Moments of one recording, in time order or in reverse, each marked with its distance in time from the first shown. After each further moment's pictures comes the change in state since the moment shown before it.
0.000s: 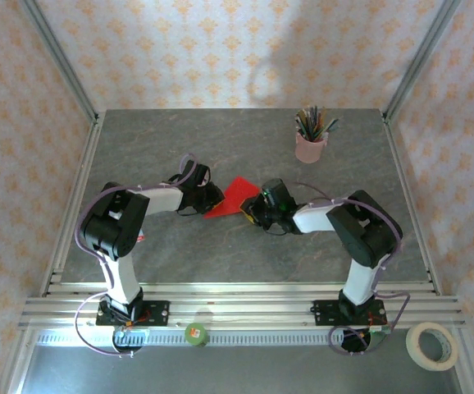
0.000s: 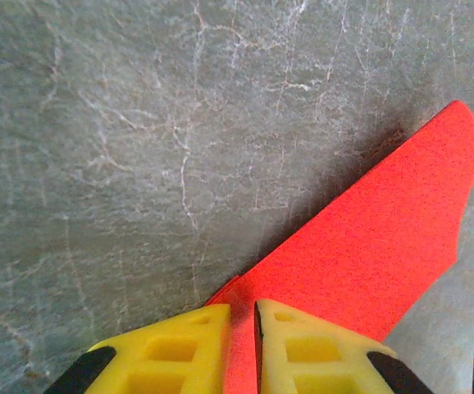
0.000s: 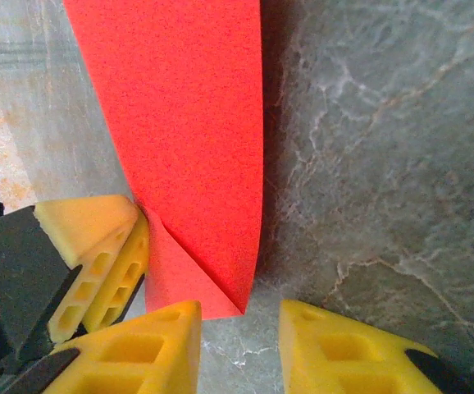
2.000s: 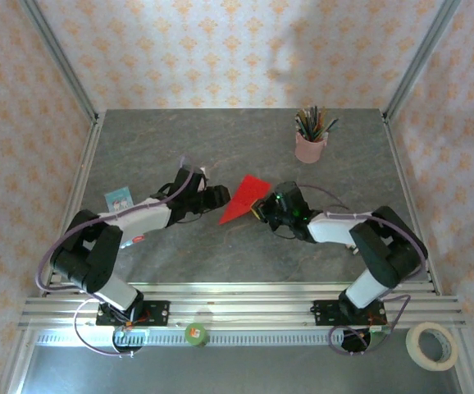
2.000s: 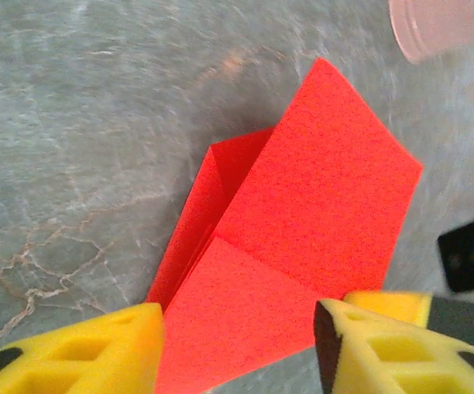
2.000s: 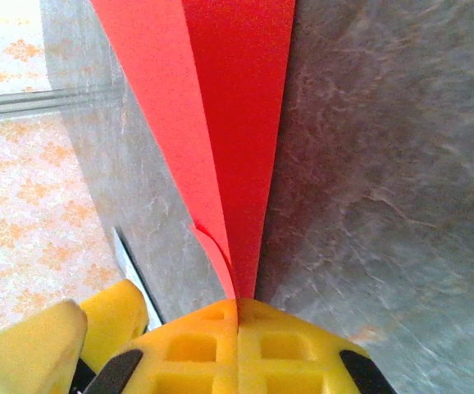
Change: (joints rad) left arm -0.094 -0.314 -0.175 0.069 -0.044 0.248; right arm -0.028 -0.230 -0.147 0.013 0.048 0.086
